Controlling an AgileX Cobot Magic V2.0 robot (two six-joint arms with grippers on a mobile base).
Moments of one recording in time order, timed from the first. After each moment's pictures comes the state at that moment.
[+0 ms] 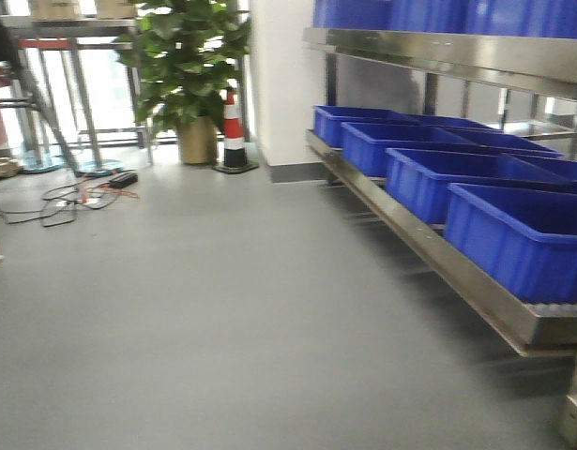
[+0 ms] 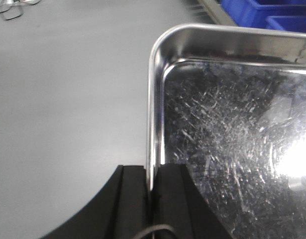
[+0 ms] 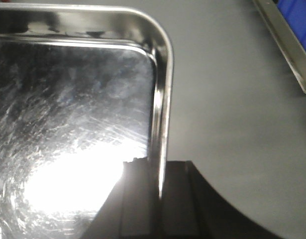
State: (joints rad) left arm -0.95 1.25 -1.29 0.90 1.07 -1.09; right arm 0.86 1.24 -1.23 -0.58 0.97 1.07
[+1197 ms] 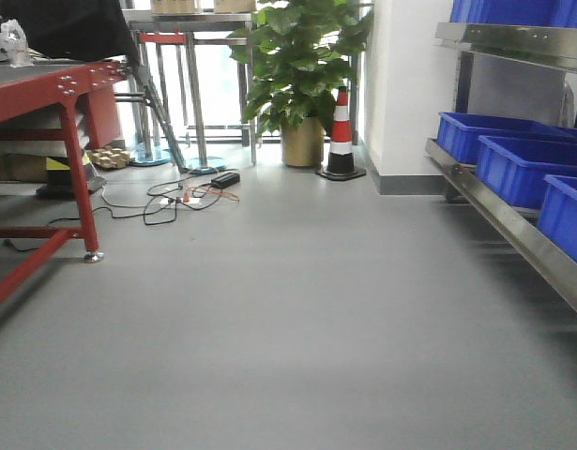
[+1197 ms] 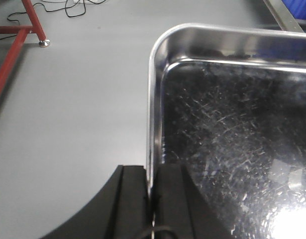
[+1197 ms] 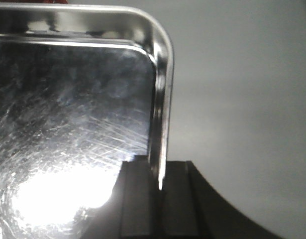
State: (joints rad) left arm -0.95 1.25 -1.29 0.90 1.07 -1.09; right arm 0.86 1.24 -1.23 -0.58 0.97 1.07
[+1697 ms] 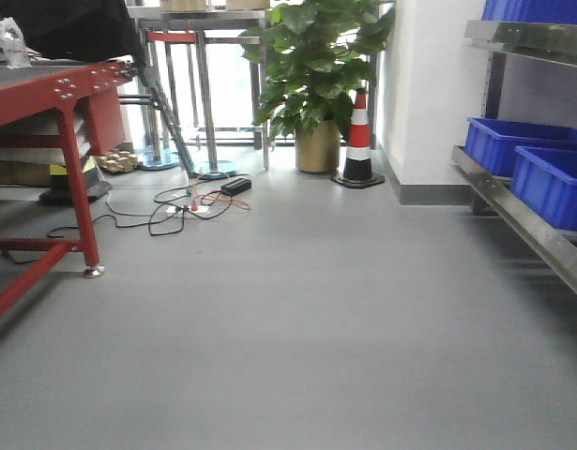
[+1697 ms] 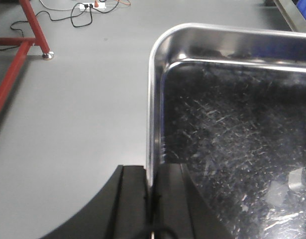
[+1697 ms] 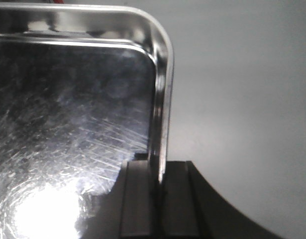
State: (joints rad) left arm -0.95 1.25 -1.29 0.90 1.07 -1.09; right arm 0.86 1.24 -1.23 -0.58 0.97 1.07
